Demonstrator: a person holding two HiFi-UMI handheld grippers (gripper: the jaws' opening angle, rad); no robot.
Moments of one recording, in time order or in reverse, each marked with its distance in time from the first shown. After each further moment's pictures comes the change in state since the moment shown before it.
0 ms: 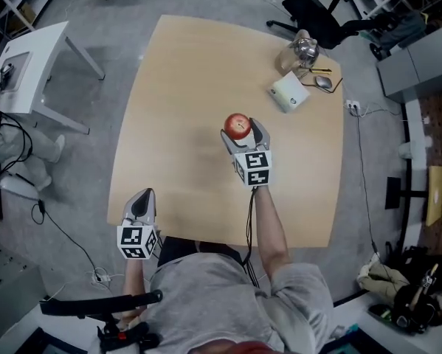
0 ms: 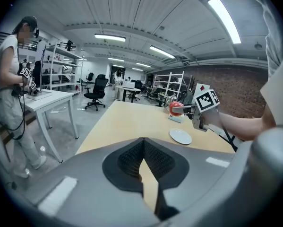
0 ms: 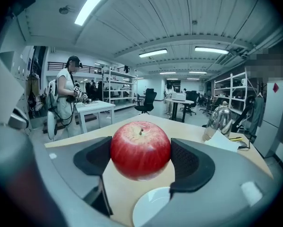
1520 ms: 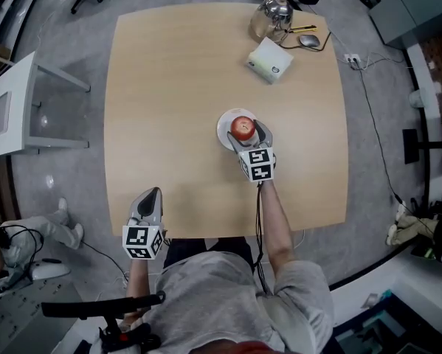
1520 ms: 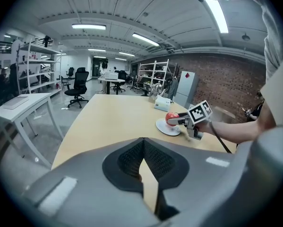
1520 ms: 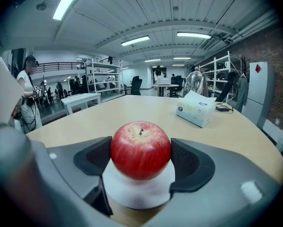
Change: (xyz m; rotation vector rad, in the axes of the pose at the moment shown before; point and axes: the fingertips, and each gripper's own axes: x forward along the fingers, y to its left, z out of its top) left arm 0.036 -0.054 0.002 0.136 0.127 -0.152; right arm -0.031 -0.058 -0.130 0.148 0.127 -0.114
